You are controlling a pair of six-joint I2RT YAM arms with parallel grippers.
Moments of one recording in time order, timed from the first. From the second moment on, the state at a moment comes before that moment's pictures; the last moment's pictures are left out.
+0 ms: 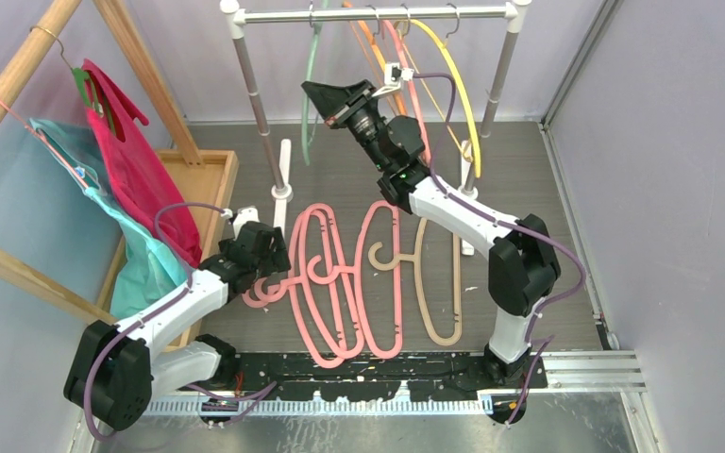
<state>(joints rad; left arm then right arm) -0.46 1.09 0.54 -0.34 -0.39 -0.59 0.69 1.81 1.53 0.79 -0.02 0.93</state>
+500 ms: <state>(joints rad) -0.46 1.09 0.54 -0.34 -0.39 -0.59 0.62 1.60 1.31 0.81 0.03 0.95</state>
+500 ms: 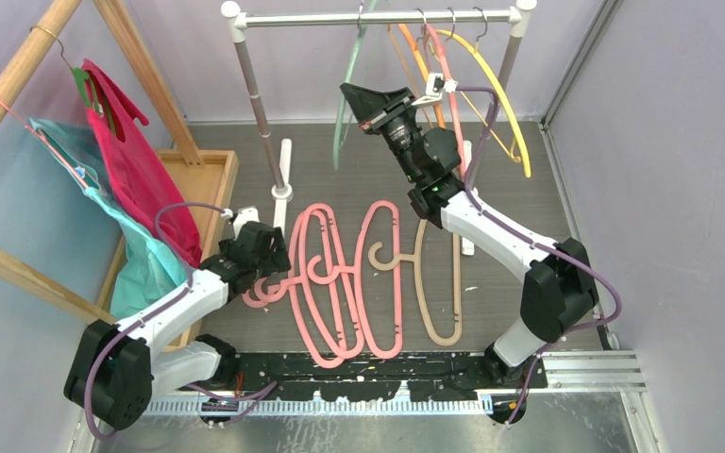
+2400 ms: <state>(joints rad) -0.46 1.12 0.54 -0.33 -0.39 -0.59 0.78 1.29 1.23 0.11 0.55 0.18</state>
